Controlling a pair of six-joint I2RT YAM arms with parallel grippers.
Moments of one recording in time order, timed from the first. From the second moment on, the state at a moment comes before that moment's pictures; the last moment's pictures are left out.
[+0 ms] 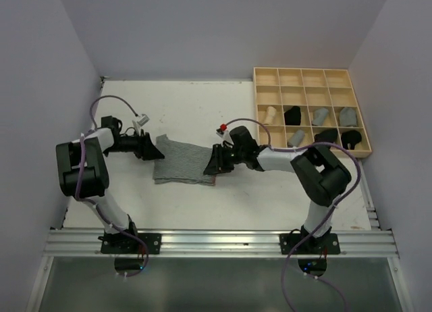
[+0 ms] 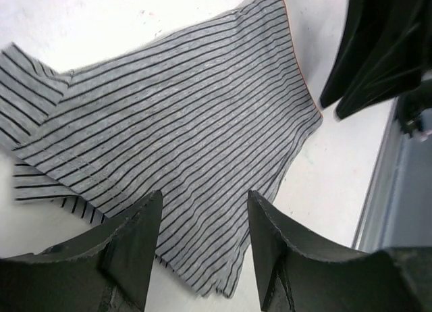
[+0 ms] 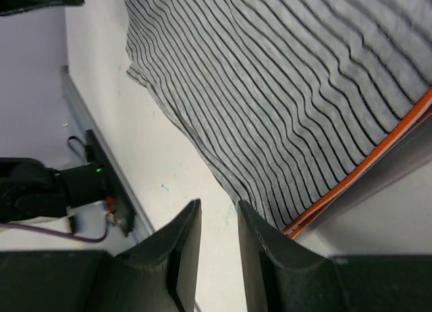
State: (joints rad) left arm 0.24 1.85 1.01 -0.58 1.14 0.54; right arm 0.67 1.88 0.91 0.25 -0.61 0.76
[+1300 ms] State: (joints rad) left arm 0.15 1.37 0.64 -0.70 0.83 1.69; right arm 0.97 1.60 0.86 -0.02 -0.12 -0.30
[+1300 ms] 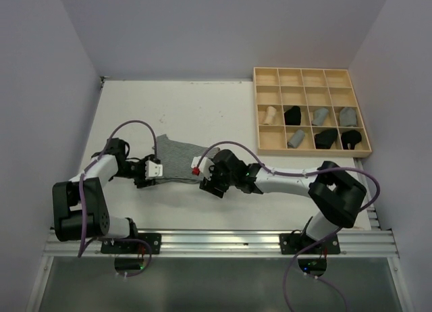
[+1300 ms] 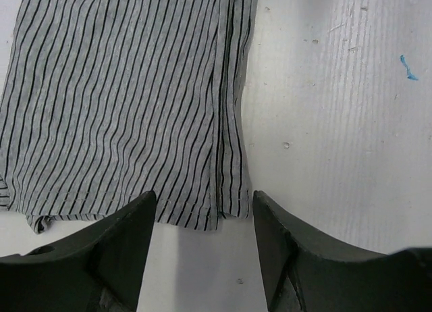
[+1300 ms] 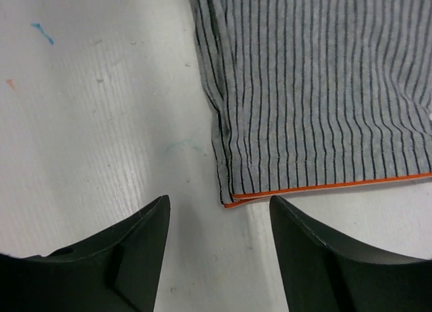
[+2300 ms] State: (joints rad) left arm 0.16 1.48 0.65 -0.72 0.81 1.81; right arm 1.03 1.80 0.99 -0.04 -0.01 -0.48
